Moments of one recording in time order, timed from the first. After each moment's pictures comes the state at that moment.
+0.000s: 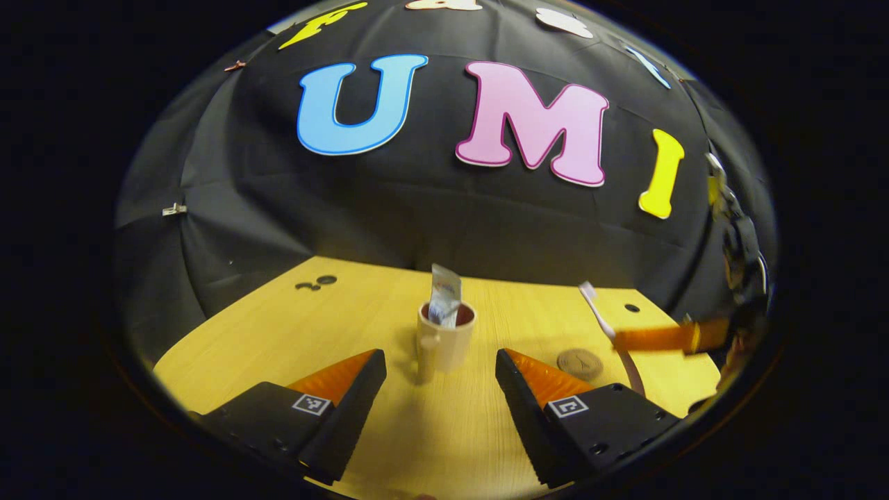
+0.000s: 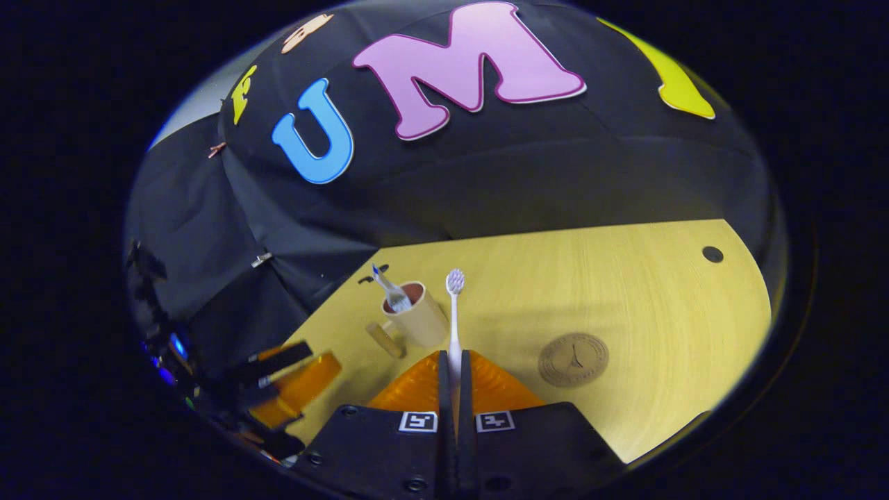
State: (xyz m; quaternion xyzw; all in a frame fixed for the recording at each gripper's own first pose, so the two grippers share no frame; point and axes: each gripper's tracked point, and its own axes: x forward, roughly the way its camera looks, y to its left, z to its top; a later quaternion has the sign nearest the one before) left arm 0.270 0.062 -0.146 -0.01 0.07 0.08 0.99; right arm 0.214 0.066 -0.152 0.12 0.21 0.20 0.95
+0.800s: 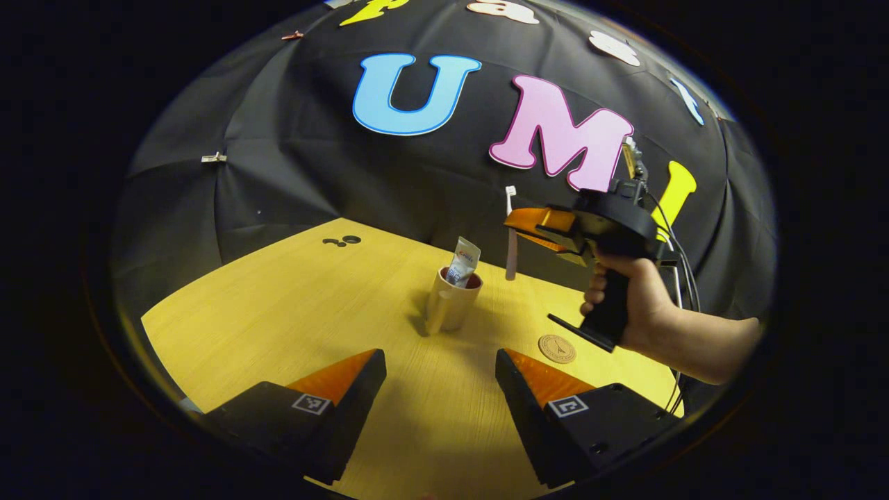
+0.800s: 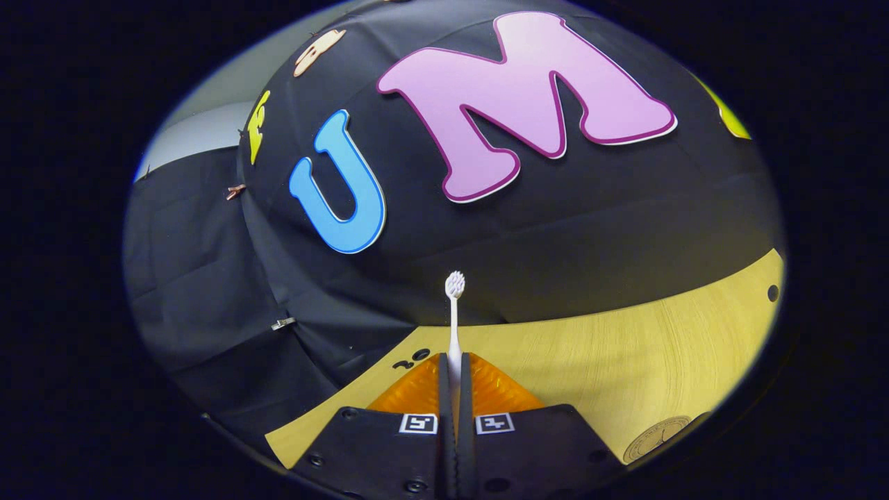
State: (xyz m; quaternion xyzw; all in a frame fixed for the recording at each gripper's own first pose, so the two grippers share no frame) left arm 0.204 0.061 -0.151 -0.11 0.08 0.09 0.99; right arm 0.341 0.169 -0.089 0.16 0.08 0.23 0.96
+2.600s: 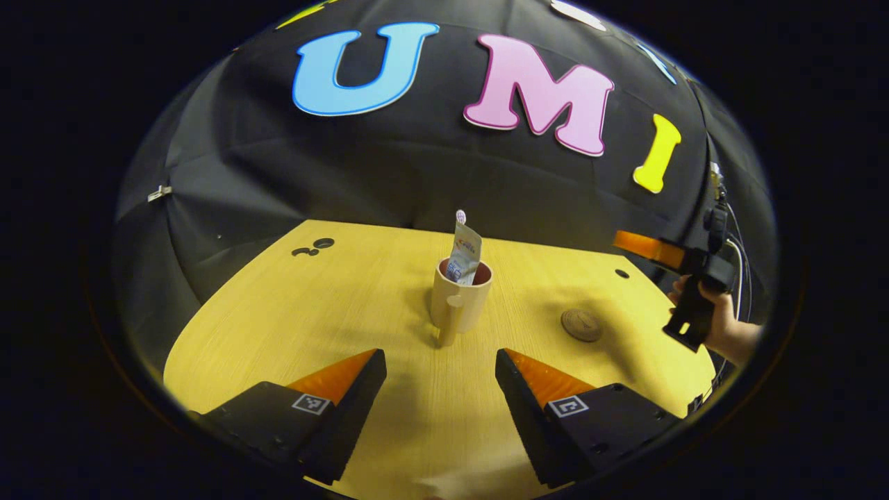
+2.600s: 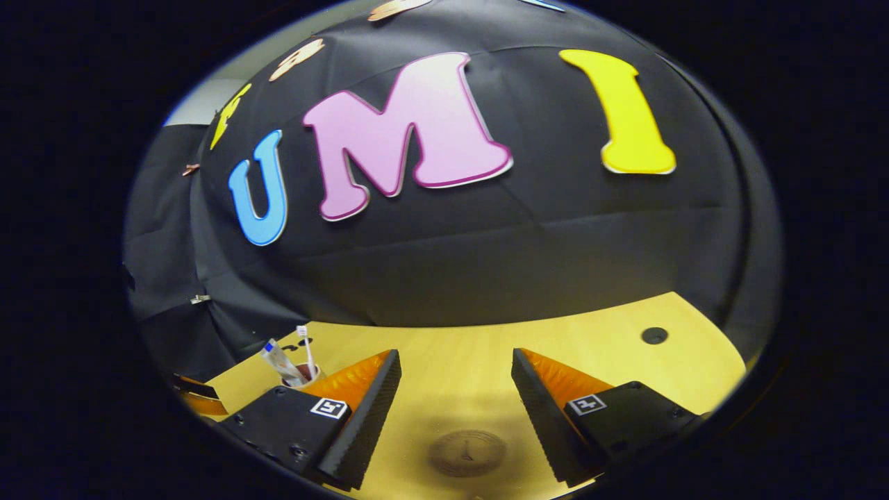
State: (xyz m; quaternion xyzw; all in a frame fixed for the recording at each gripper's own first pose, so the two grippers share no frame) left arm 0.280 0.100 -0.159 0.00 0.16 0.02 0.99; right arm 0.292 -0.090 -0.119 0.08 0.05 0.06 0.99
